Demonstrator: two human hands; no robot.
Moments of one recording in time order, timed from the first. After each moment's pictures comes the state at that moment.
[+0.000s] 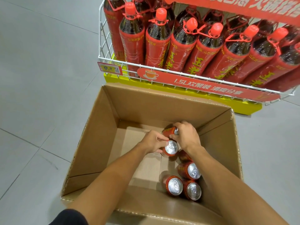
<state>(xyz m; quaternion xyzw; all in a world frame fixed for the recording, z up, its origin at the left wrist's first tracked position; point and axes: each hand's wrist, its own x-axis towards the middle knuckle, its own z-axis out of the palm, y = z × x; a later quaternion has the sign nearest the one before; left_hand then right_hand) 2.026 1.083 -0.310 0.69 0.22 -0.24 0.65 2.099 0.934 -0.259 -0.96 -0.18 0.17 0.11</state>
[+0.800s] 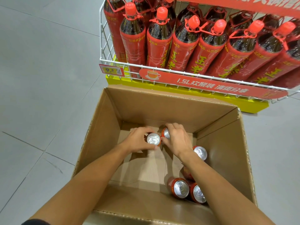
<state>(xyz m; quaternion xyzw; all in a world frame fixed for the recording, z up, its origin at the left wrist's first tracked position) 2.010 1.160 -0.291 0.88 0.08 -0.16 0.45 2.070 0.967 -0.274 -0.95 -0.21 0.16 0.14</state>
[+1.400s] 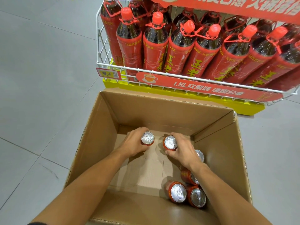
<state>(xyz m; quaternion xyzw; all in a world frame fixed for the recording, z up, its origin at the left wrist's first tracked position) 2.011 1.160 -0.310 0.91 0.08 -0.14 0.38 2.066 0.923 -0.279 -0.92 -0.17 0.24 0.27</state>
